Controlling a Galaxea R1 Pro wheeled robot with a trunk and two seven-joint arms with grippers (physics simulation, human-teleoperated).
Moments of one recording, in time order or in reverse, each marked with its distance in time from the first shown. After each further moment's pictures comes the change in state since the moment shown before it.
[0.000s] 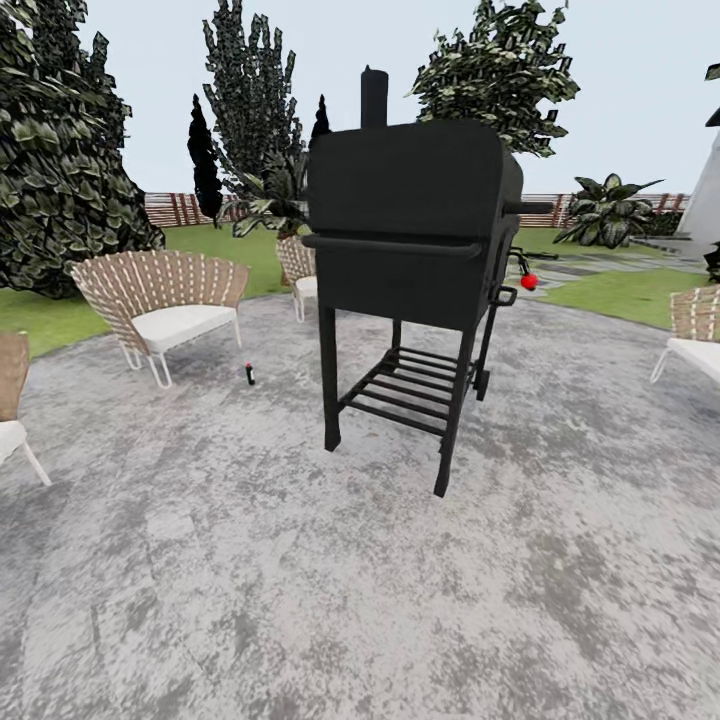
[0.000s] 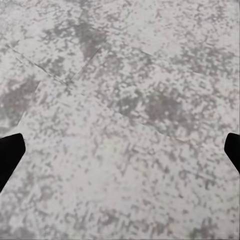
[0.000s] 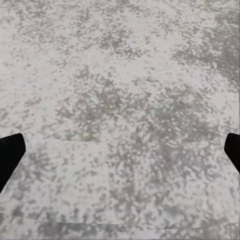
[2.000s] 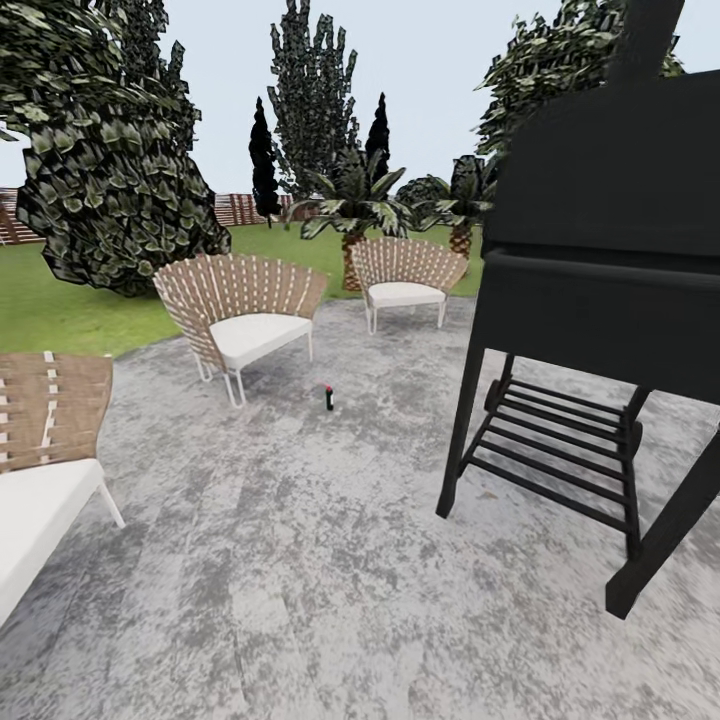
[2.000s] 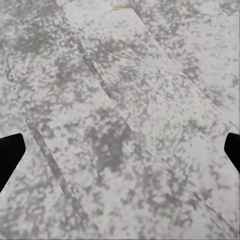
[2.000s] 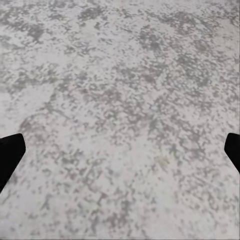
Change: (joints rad) left arm 0.000 0.000 0.000 0.000 0.000 0.000 0.000; right arm 0.000 -0.002 -0.008 -0.004 -0.004 0.000 -0.006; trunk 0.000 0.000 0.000
